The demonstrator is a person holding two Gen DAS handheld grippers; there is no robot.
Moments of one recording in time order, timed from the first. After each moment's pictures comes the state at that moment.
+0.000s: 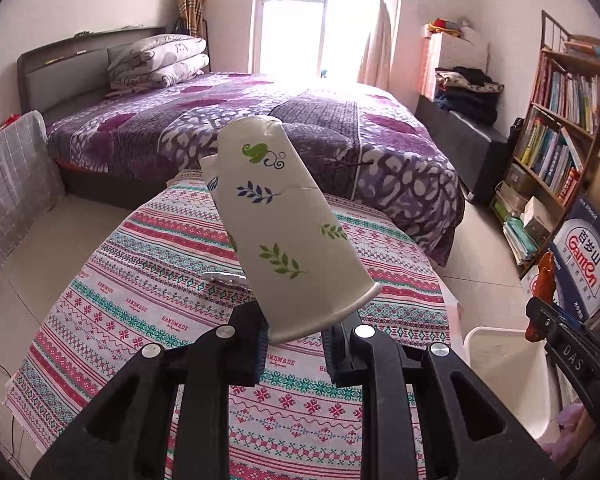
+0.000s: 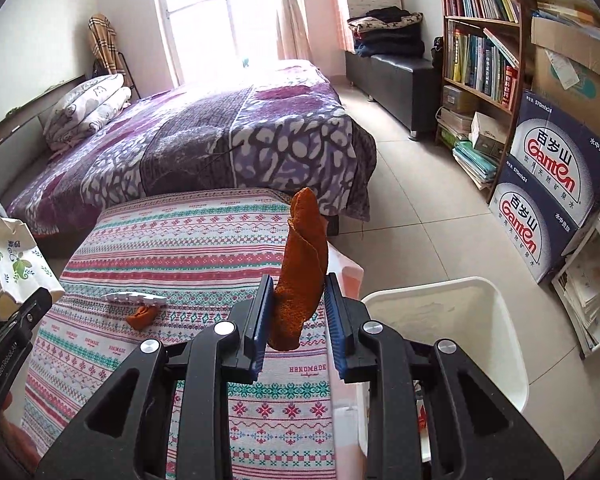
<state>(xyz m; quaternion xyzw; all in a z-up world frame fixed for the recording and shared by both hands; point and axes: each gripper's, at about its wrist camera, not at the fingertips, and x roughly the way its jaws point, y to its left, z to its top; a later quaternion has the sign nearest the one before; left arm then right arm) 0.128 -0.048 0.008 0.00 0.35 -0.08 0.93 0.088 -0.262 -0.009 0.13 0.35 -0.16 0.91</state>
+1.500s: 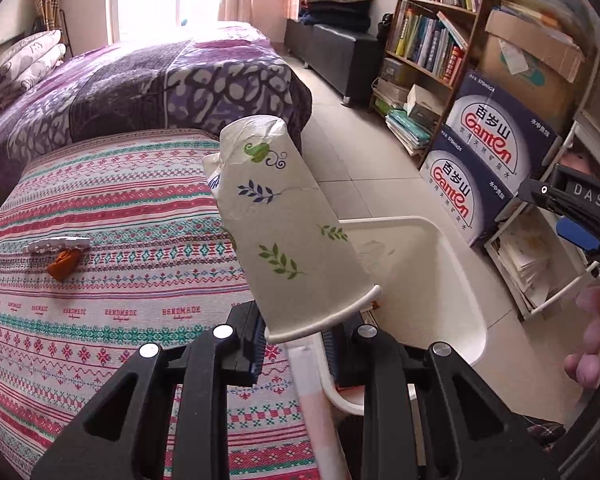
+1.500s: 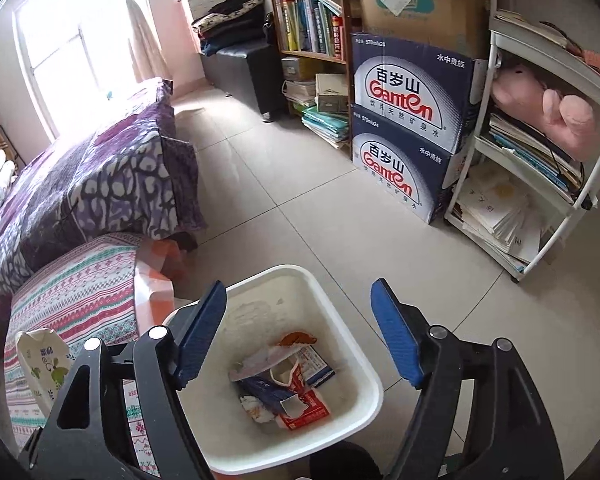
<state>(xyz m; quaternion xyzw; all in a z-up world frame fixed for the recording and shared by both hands) 0.074 -0.228 -0.058 0.08 0.43 -0.29 0.85 -0.009 -0.428 -0.028 0.23 0.35 -0.37 0.83</state>
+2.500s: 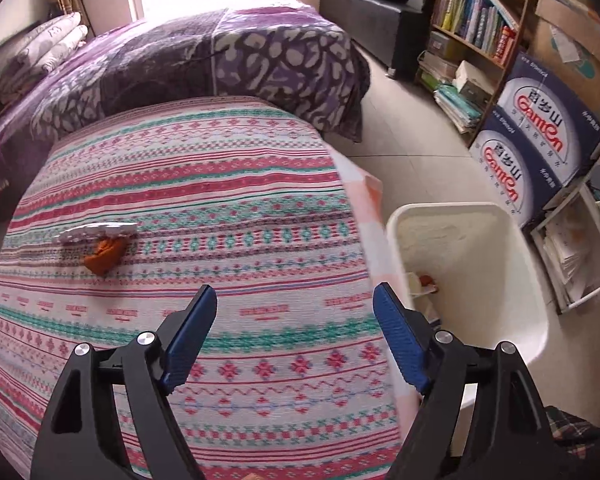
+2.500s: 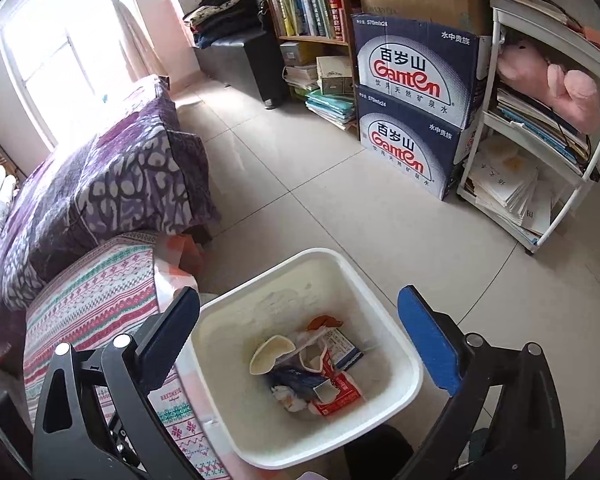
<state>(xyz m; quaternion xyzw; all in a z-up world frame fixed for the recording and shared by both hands) 0.135 -0.182 -0.083 0.13 0.47 -0.20 0.85 0.017 -0.406 -0.029 0.27 0.36 -0.35 0.82</state>
